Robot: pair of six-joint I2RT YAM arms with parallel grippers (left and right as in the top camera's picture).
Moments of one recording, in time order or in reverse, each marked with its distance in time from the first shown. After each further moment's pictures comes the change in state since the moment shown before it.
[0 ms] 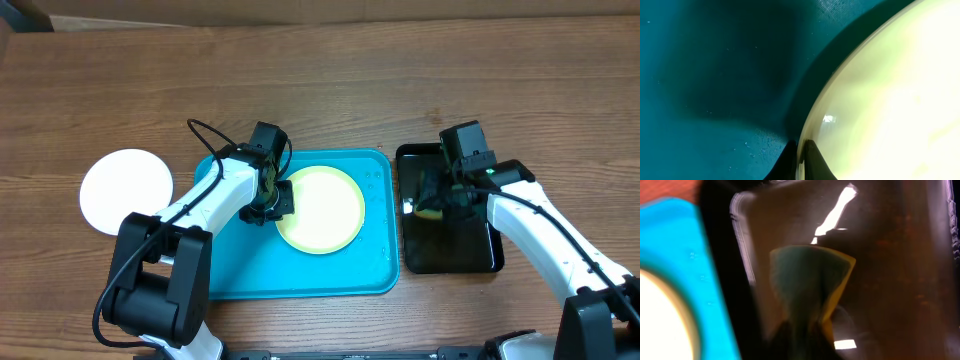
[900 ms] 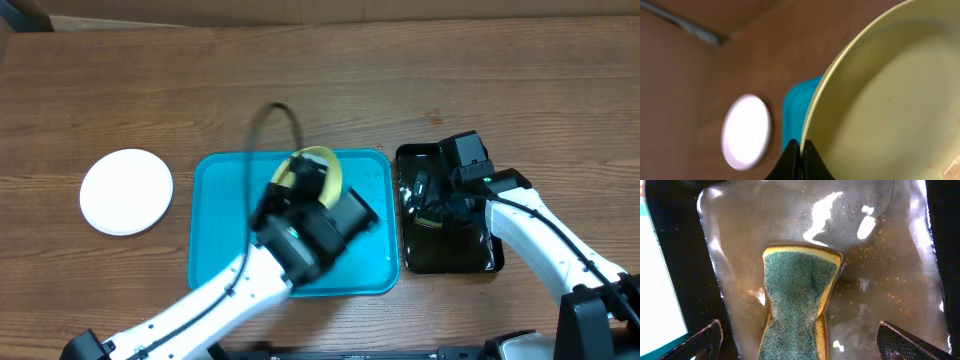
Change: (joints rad) left arm -0.584 -0.431 0.007 -0.195 -1.044 -0.056; right arm 0.000 0.000 -0.060 0.056 0.066 -0.008
